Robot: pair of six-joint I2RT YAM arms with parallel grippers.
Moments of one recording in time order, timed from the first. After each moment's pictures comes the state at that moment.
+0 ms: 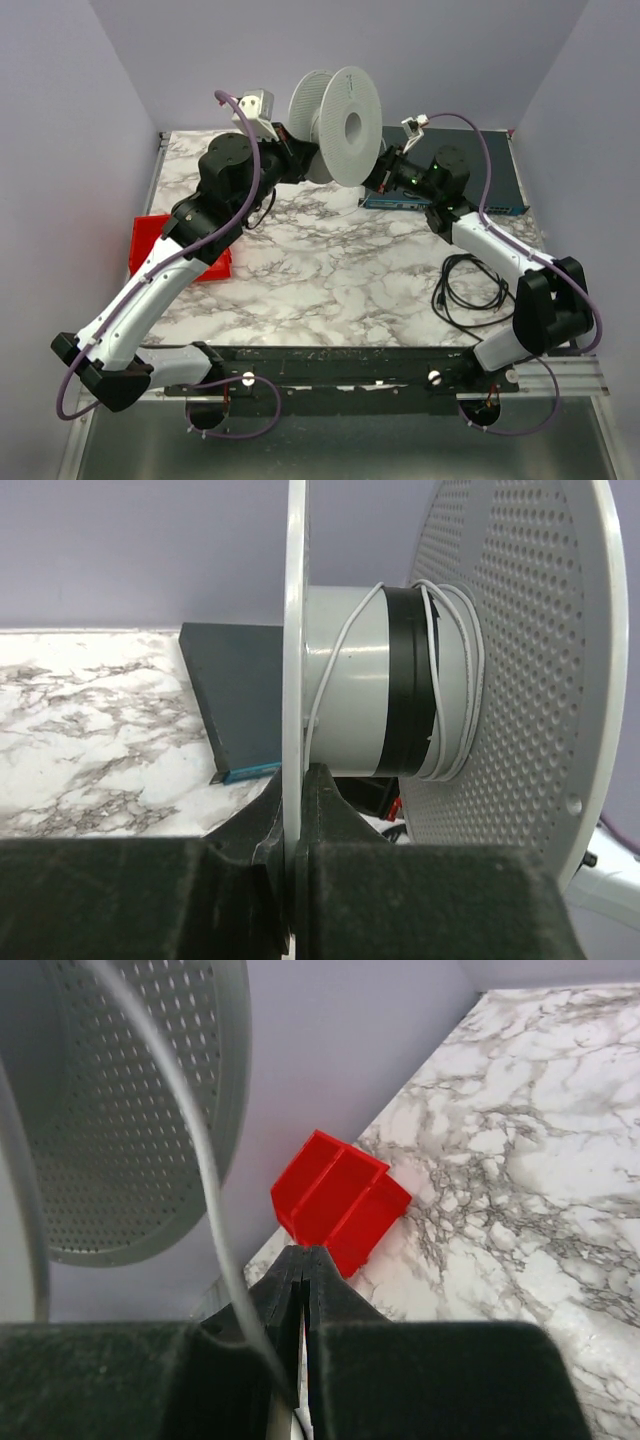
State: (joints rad) left arm -0.67 1.20 1.49 -0.31 -0.13 -0.50; right arm 0.38 1.51 1.07 0.52 -0.69 0.74
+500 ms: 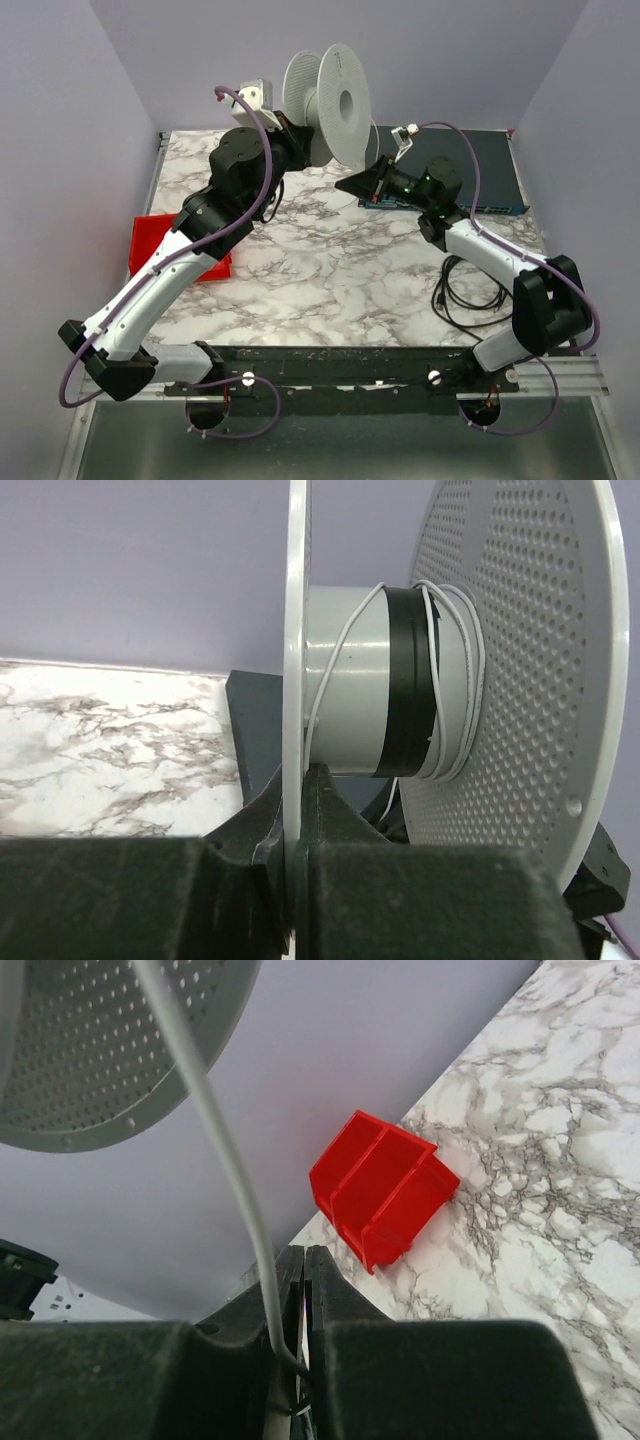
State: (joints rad) left arm -0.75 1.26 1.56 -0.27 -0.39 -0.48; right arm 0.43 1.52 1.00 0.66 -0.72 0.85
